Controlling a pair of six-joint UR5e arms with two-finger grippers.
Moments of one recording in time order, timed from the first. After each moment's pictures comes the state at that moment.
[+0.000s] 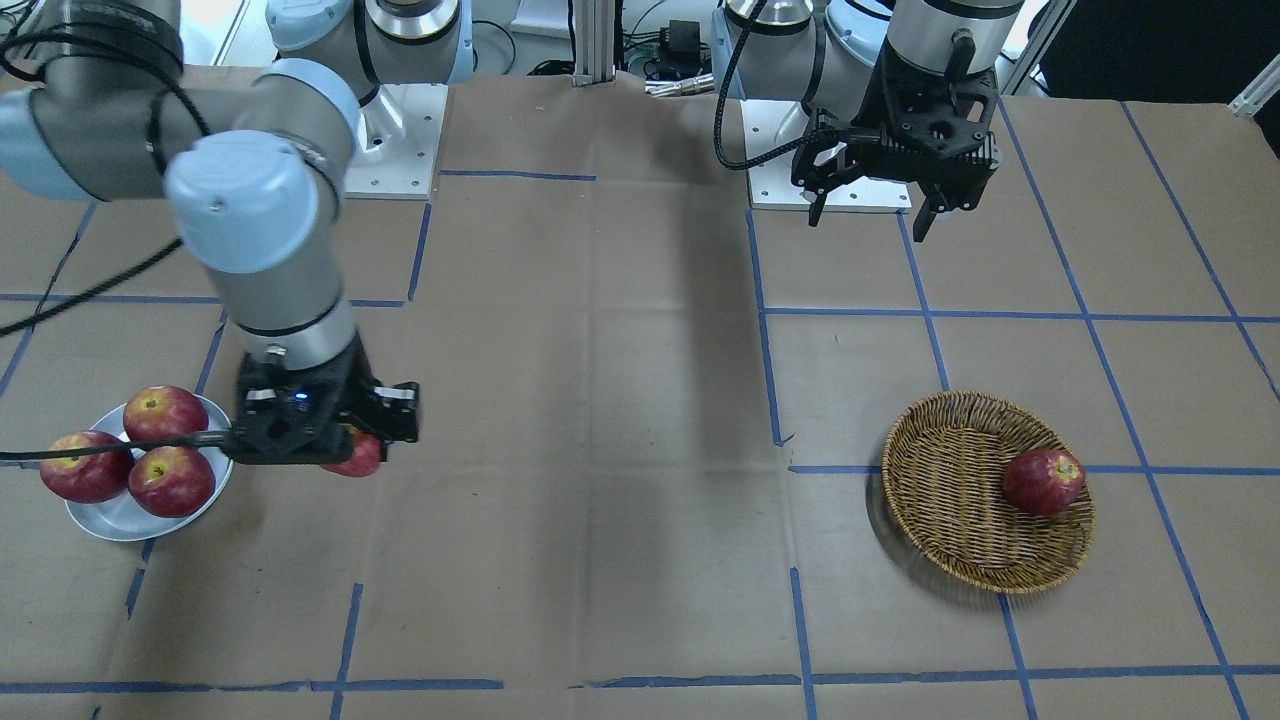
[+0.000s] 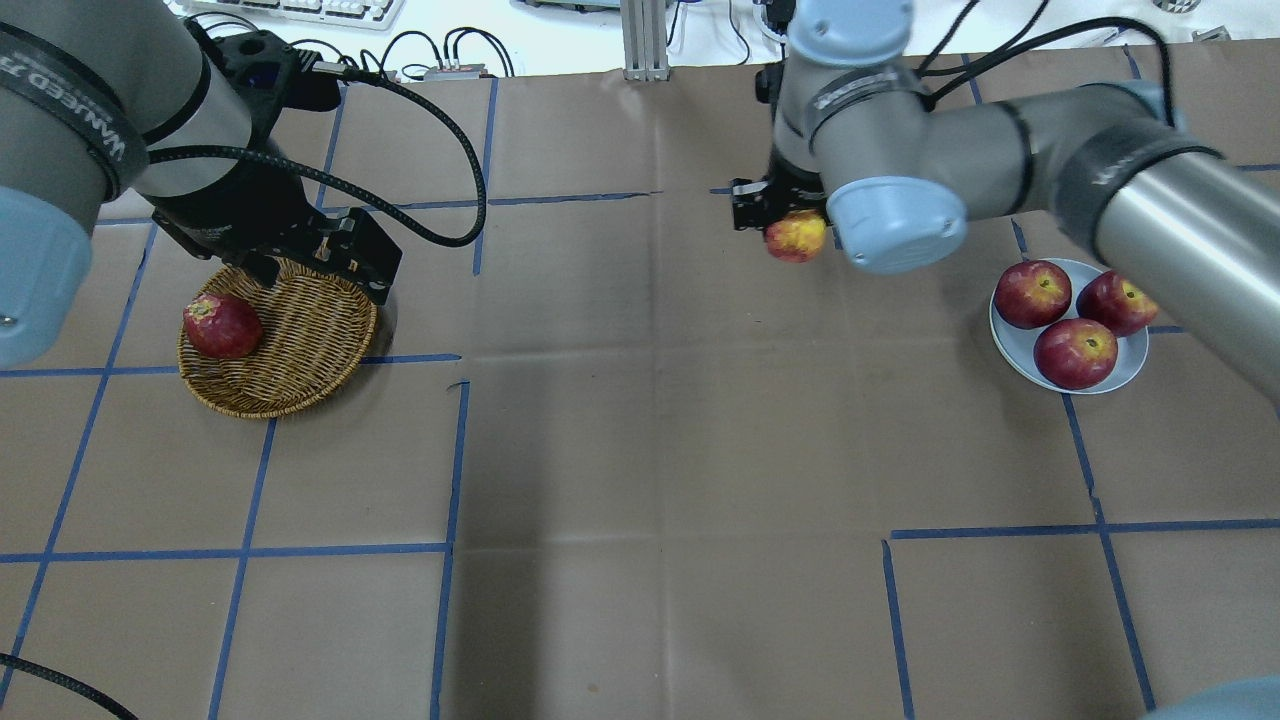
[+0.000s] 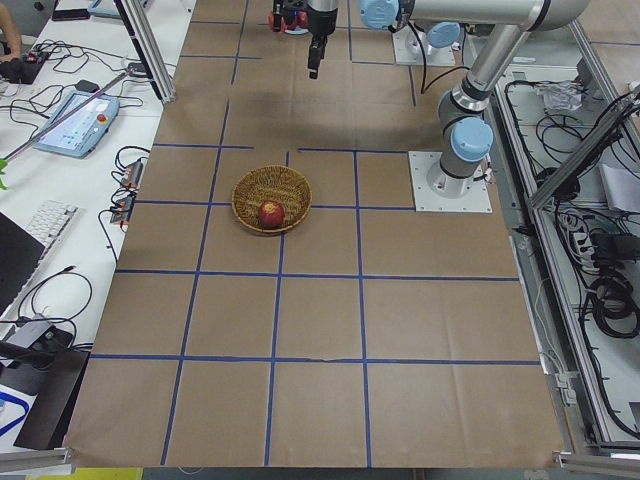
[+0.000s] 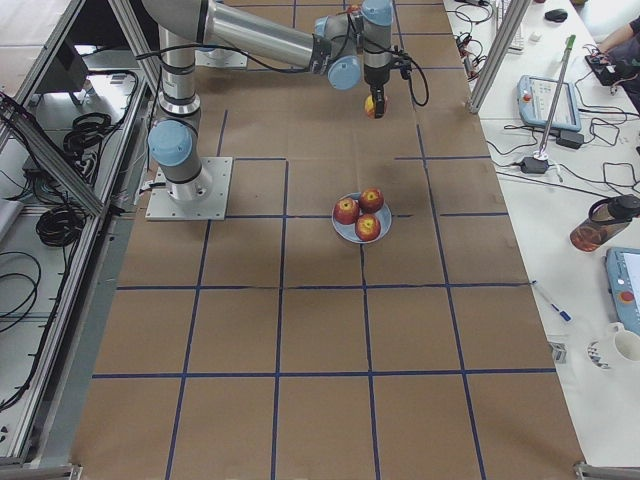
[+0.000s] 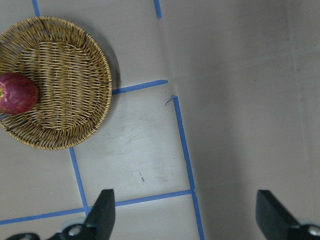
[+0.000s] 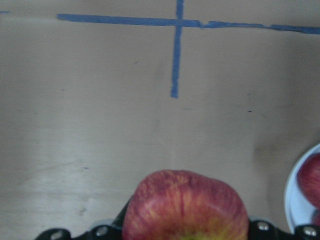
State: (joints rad) left arm -1.58 -1.45 -1.69 -1.51 1.60 0.19; right arm 1.55 -1.33 1.69 -2.06 -1.61 -0.09
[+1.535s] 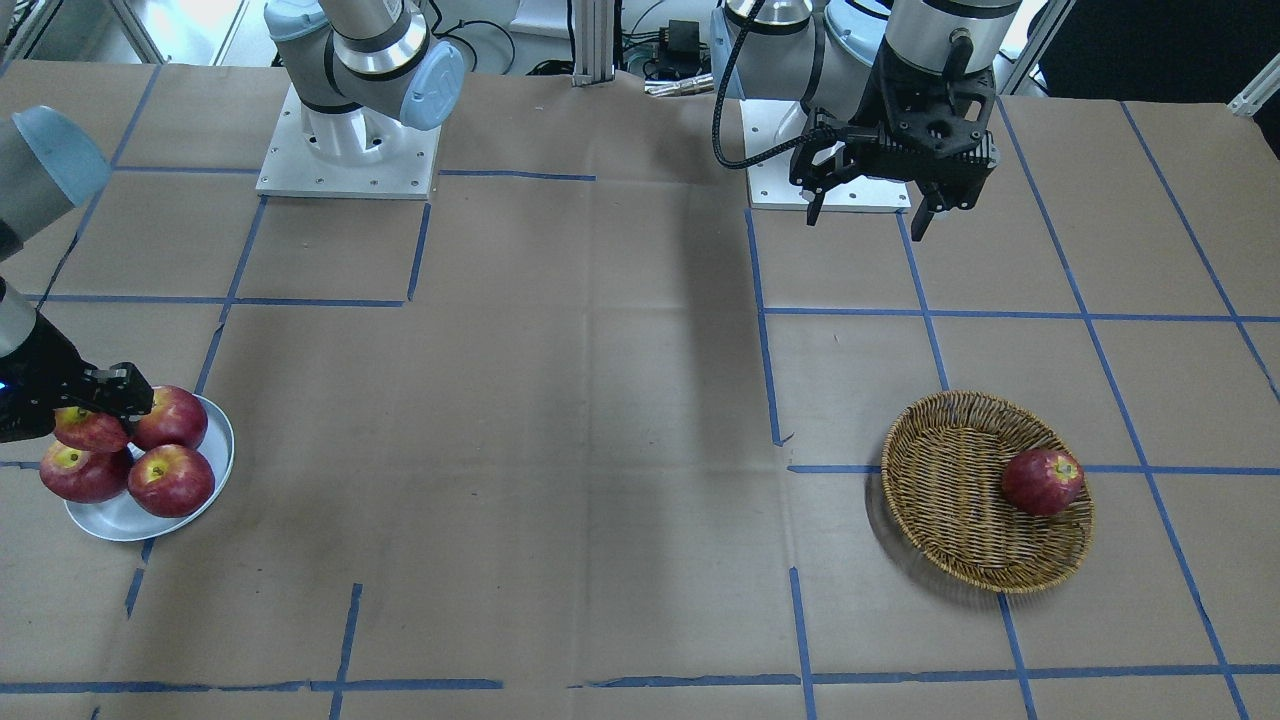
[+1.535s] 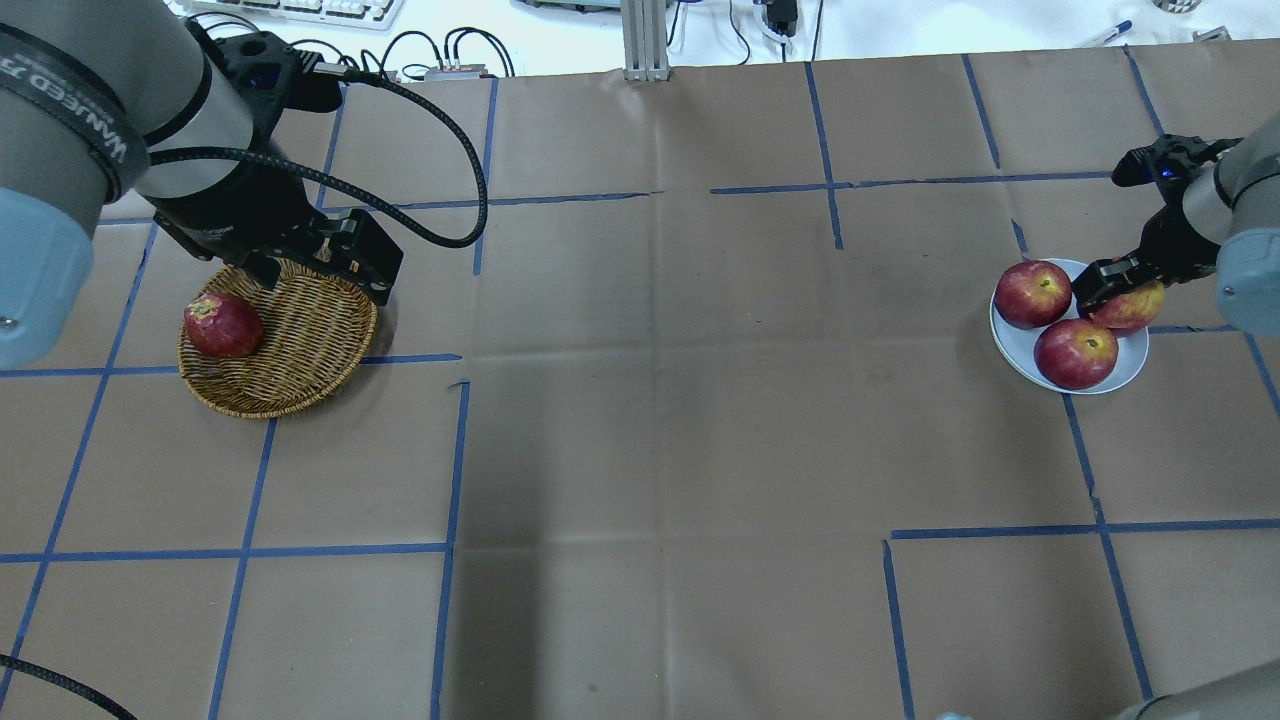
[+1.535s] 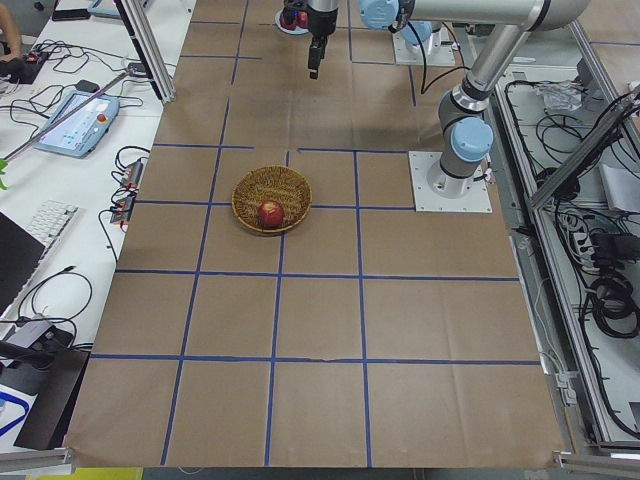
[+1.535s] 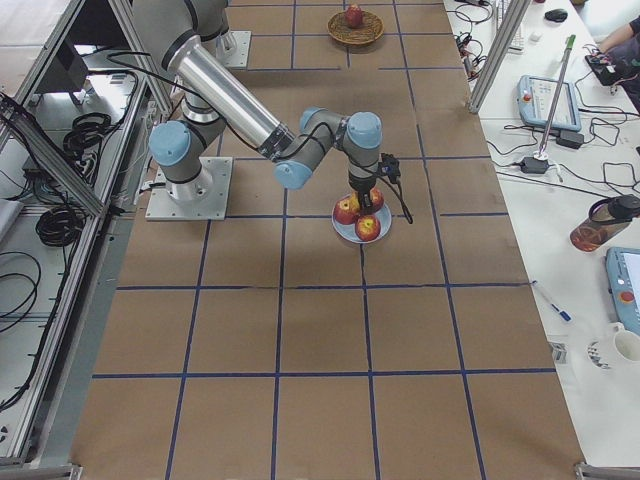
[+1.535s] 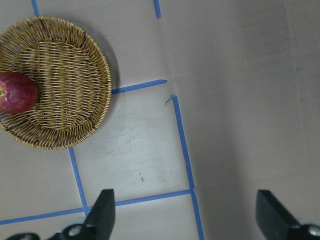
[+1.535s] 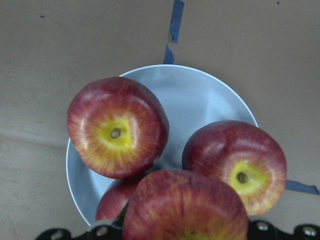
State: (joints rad) left arm -1.58 -1.45 -1.69 -1.51 1.59 0.19; right arm 1.07 -1.31 1.92 -2.26 -1.51 -0.69
